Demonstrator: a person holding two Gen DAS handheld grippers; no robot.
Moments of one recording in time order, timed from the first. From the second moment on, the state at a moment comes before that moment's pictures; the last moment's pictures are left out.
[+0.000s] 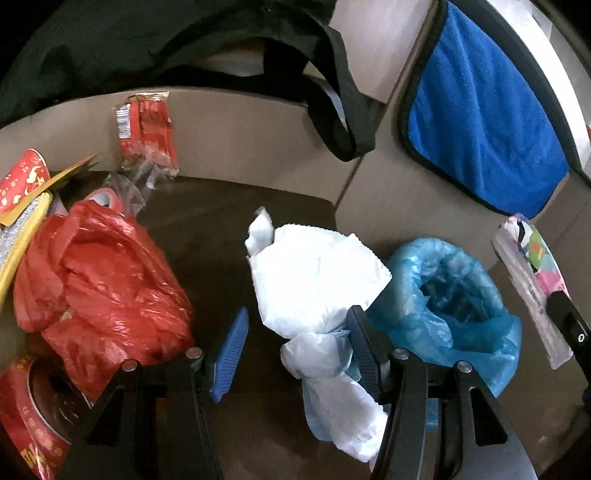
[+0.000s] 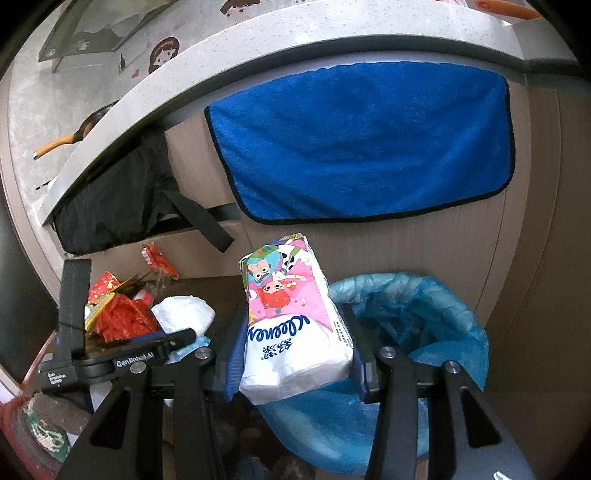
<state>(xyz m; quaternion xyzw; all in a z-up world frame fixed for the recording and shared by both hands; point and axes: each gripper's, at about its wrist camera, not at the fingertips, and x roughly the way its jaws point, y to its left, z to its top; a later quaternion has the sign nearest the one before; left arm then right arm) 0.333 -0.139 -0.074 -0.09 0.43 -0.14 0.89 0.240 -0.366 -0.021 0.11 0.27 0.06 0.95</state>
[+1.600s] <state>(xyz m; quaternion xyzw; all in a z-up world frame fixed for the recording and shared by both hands) 0.284 -0.149 0.011 -0.04 0.29 -0.19 0.94 0.210 -0.366 -0.013 0.10 0.24 0.01 0.97</state>
